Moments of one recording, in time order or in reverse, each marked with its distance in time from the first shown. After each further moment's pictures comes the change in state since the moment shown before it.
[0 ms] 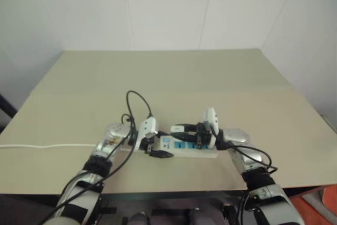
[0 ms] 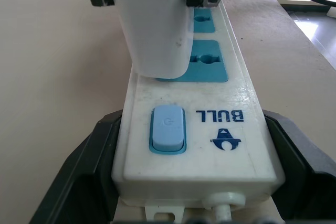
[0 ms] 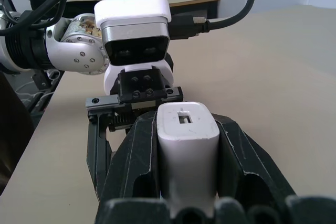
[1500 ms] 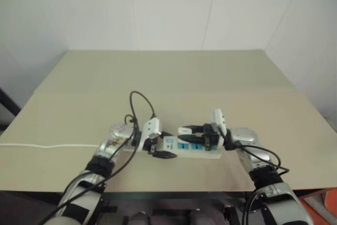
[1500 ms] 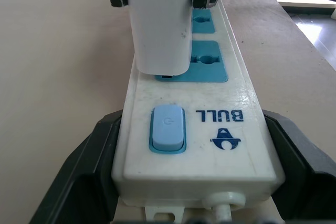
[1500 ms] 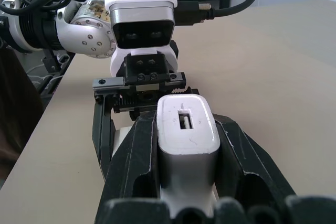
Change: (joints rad) left arm -0.001 -0.008 -0.038 -0.010 -0.020 0.001 0.037; right arm -0.006 -0.077 0.003 0.061 0.019 -0.060 0.077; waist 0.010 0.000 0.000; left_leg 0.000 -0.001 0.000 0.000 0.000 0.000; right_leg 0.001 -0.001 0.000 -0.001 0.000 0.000
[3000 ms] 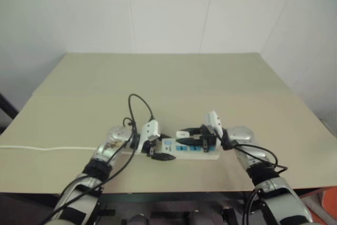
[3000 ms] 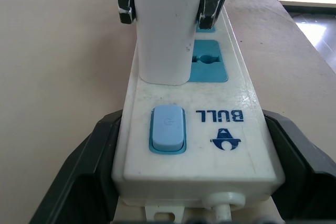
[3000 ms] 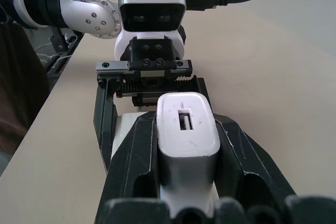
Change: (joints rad) left arm 0.041 0.030 -0.017 -0.052 -0.017 0.040 0.034; right arm -0.057 0.002 0.069 0.112 -0.027 -0.069 0.040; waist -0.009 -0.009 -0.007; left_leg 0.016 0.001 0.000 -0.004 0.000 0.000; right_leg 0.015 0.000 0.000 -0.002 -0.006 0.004
